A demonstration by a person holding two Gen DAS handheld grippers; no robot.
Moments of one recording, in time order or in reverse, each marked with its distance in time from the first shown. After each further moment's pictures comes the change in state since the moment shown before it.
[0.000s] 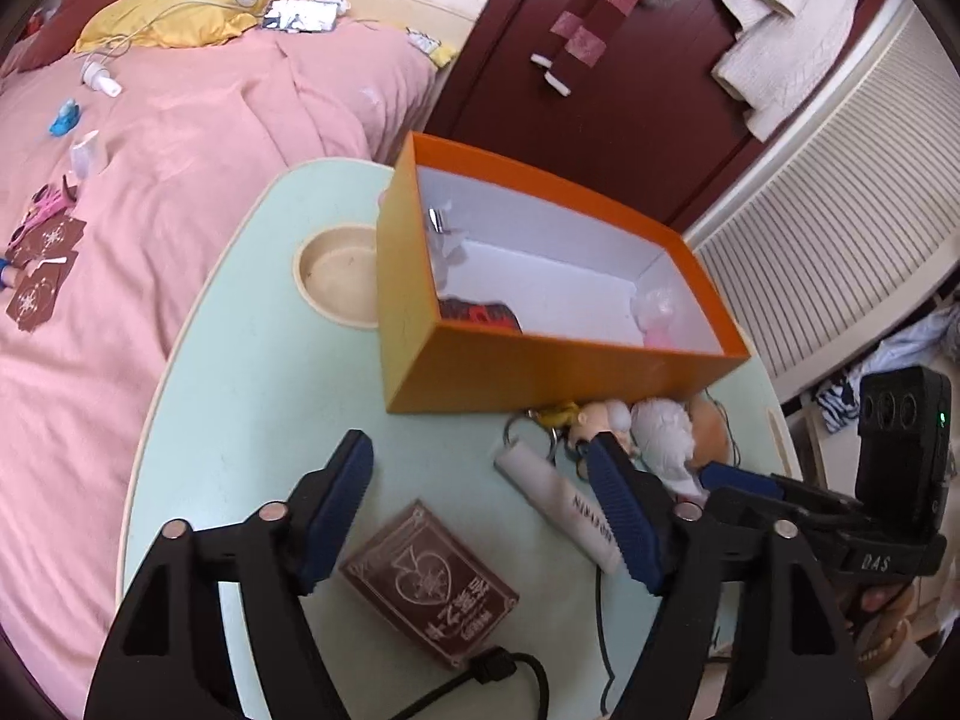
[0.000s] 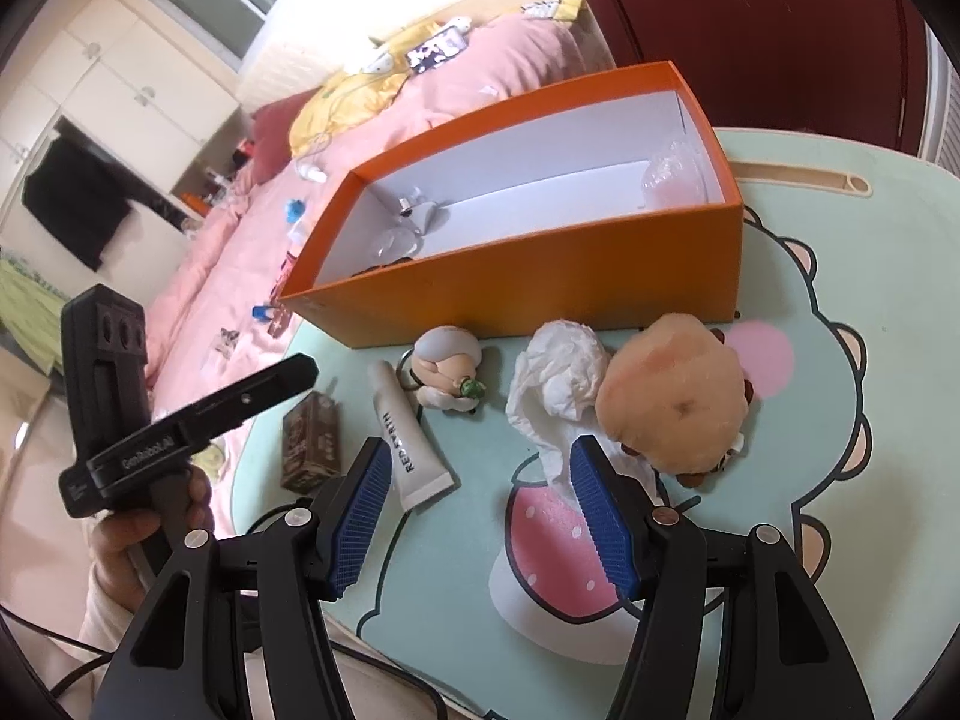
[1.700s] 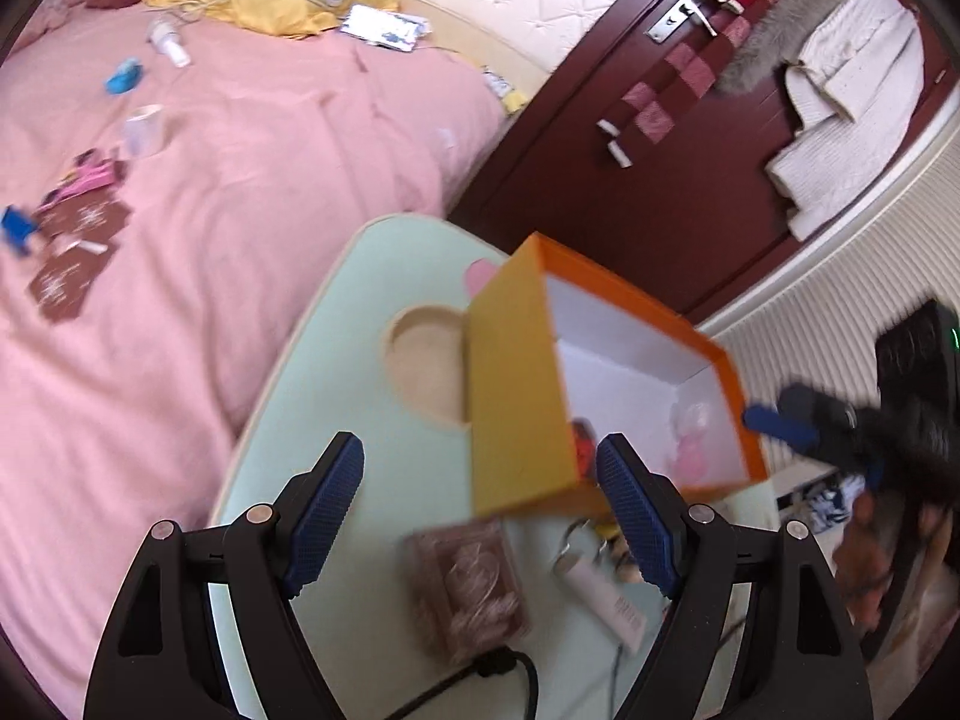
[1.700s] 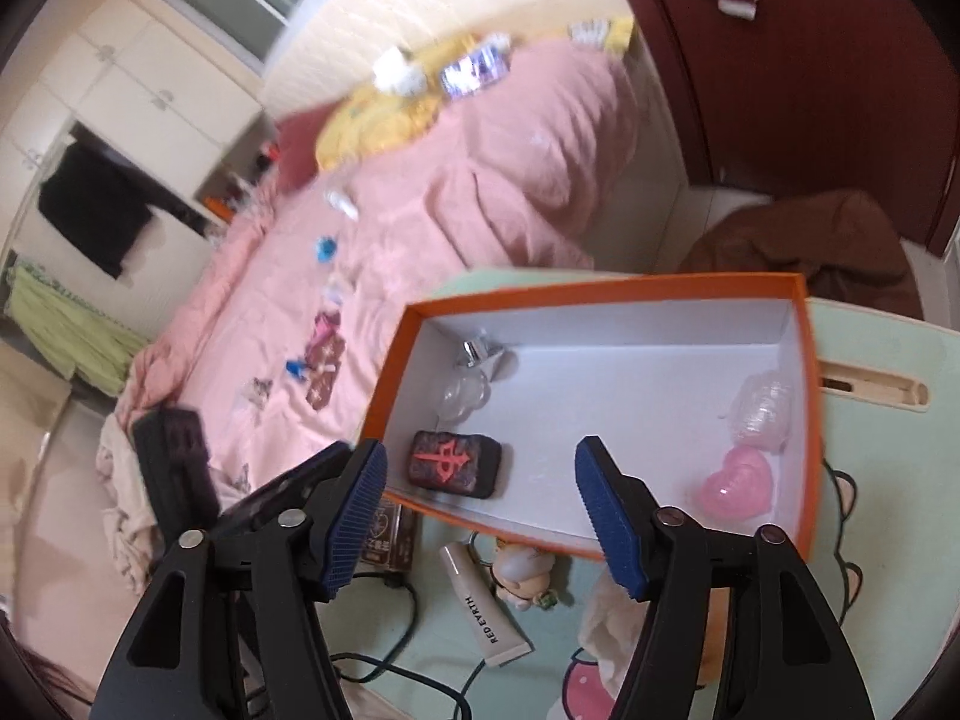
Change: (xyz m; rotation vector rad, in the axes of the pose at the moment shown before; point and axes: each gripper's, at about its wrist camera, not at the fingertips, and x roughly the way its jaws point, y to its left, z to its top) left arm -0.010 0.056 0.035 -0.161 -0.091 0.003; right arm 0.023 0.034 0.119 -0.022 0.064 0.041
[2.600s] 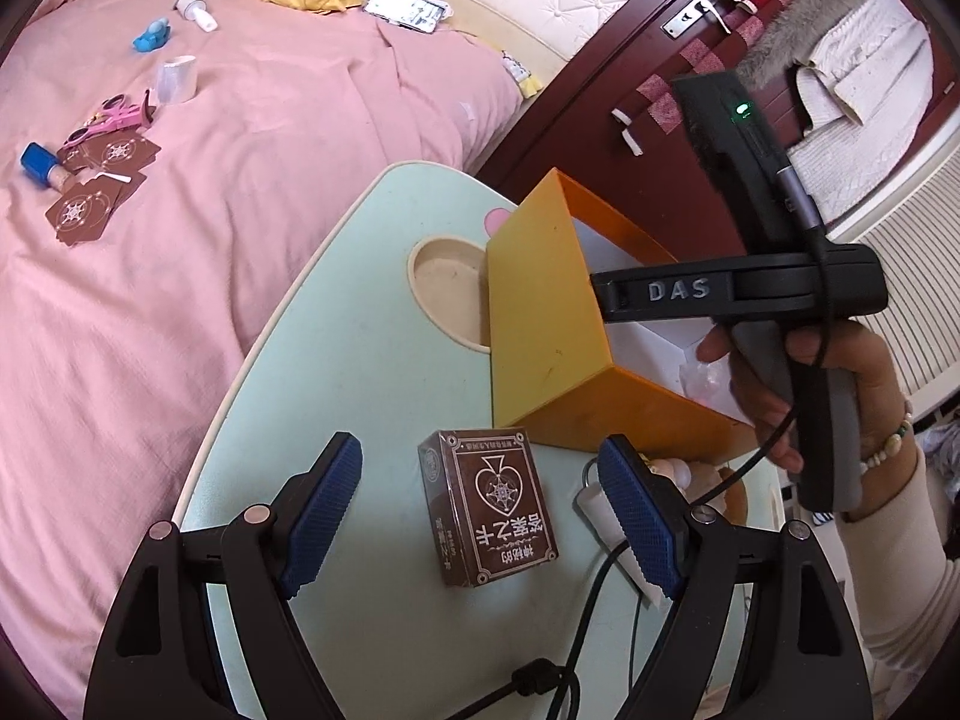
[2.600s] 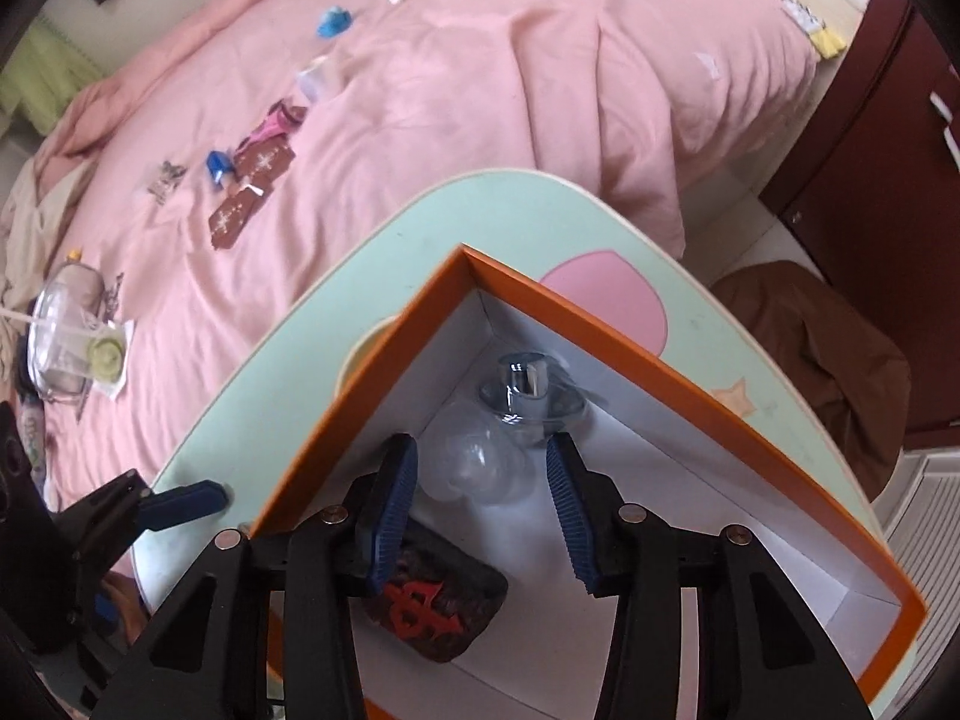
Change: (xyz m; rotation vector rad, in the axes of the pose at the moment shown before) left arm 0.001 0.013 -0.030 -0.046 0.026 -0.008; right arm 0.167 0.059 0.040 -0.444 0.384 -0.227
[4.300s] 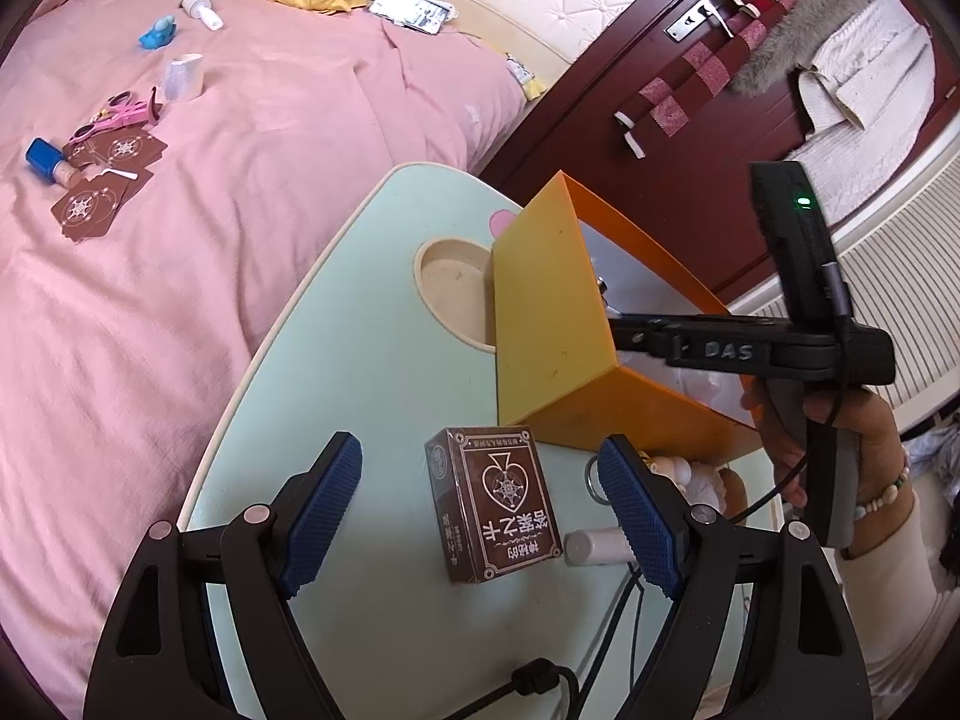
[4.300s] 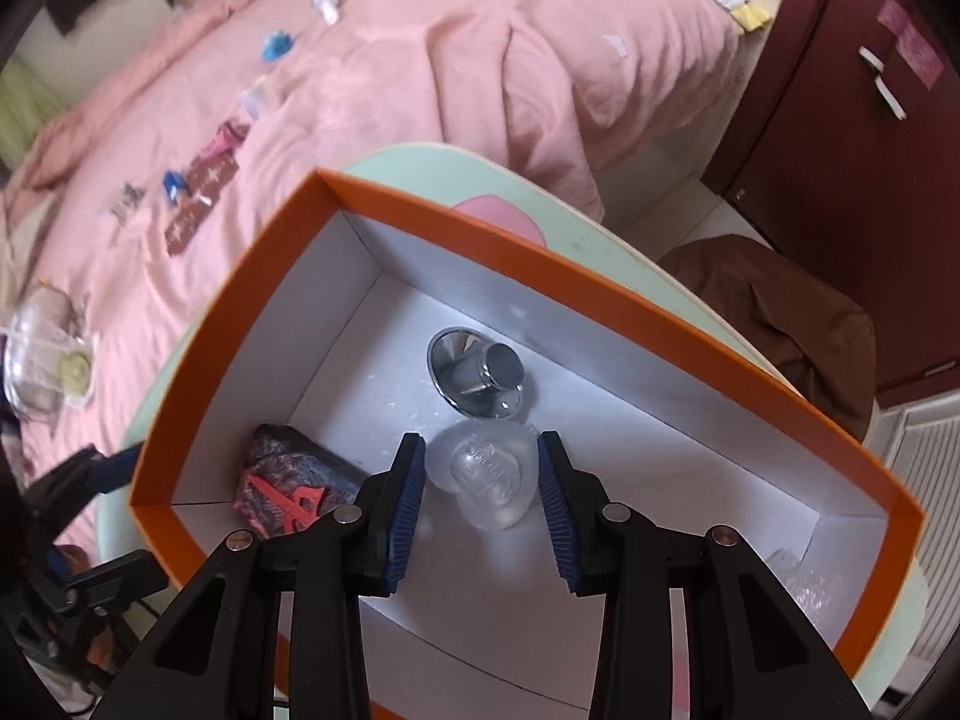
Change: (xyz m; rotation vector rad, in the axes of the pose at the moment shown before) left arm -0.003 0.002 -0.002 -0.005 -0.004 0.007; right arm -0.019 -0.029 -0.041 0.076 -0.094 -0.083
